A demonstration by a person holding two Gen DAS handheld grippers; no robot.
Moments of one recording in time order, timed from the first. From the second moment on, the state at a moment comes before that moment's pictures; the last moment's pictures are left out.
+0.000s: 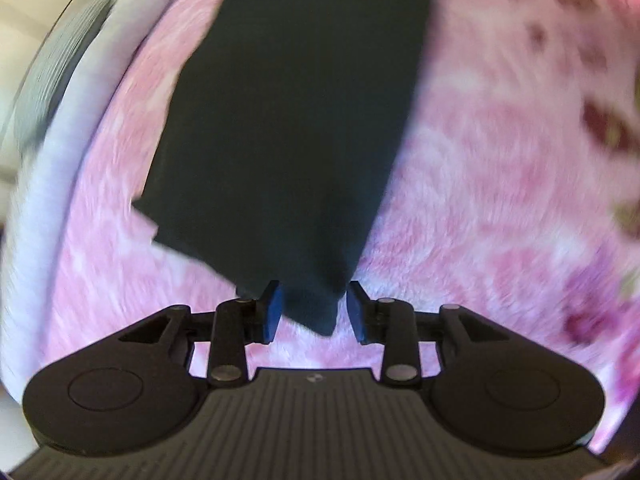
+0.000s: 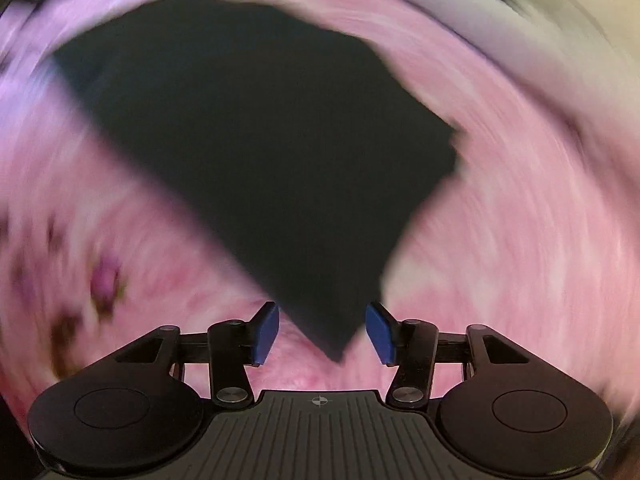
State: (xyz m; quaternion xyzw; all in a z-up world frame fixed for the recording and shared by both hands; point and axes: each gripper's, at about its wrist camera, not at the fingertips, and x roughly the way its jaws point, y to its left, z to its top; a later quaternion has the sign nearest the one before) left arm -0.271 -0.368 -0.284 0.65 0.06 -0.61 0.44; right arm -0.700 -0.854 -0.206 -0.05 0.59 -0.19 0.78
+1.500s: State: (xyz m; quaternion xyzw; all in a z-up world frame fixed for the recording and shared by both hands) left arm -0.180 -0.344 -0.243 0.64 -0.06 -0.70 0.32; right arm -0.600 -0.669 -0.208 -0.10 0.64 -0.32 0.69
